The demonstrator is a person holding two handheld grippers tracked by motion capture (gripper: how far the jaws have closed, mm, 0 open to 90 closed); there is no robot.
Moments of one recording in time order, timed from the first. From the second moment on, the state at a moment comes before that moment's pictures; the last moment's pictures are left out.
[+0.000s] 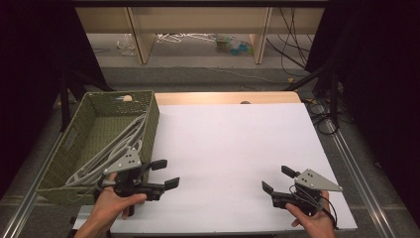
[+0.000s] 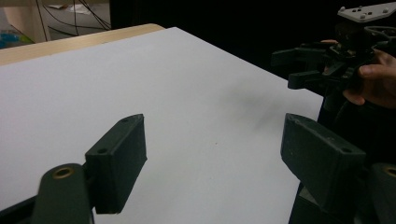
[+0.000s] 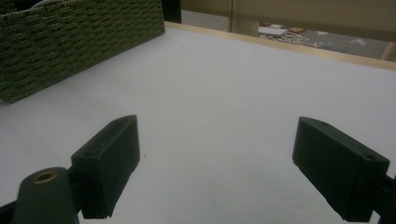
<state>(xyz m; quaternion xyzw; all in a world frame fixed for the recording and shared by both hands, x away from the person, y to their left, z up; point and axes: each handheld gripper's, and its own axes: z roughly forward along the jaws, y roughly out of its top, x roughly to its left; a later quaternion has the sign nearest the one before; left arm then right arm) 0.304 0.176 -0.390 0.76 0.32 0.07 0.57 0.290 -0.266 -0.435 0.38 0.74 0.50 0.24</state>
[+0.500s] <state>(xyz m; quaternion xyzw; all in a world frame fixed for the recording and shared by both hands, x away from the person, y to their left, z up) 0.285 0.158 -0.436 0.76 0.32 0.10 0.56 0.284 -0.261 -0.434 0.37 0.74 0.52 0.23</state>
